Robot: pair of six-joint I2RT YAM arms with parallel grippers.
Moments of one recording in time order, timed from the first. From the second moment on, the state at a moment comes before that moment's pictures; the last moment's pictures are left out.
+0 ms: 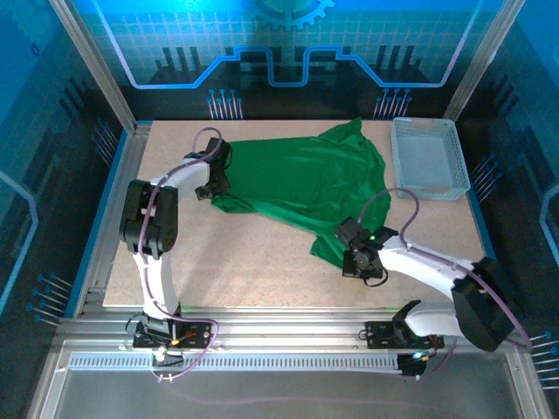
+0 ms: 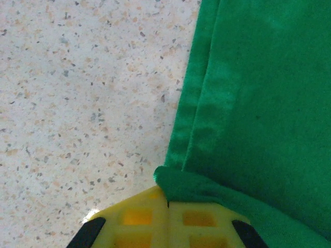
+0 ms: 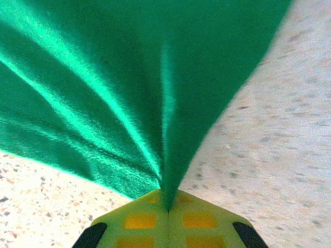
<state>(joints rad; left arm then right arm) -0.17 2.00 1.42 -0.68 -0.29 -0.61 0.63 1.24 0.65 -0.85 0.14 0.80</state>
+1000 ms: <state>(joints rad) -0.13 2.20 1.81 -0.77 -0.21 -0.44 0.08 1.50 1.44 -0.80 0.00 0.43</state>
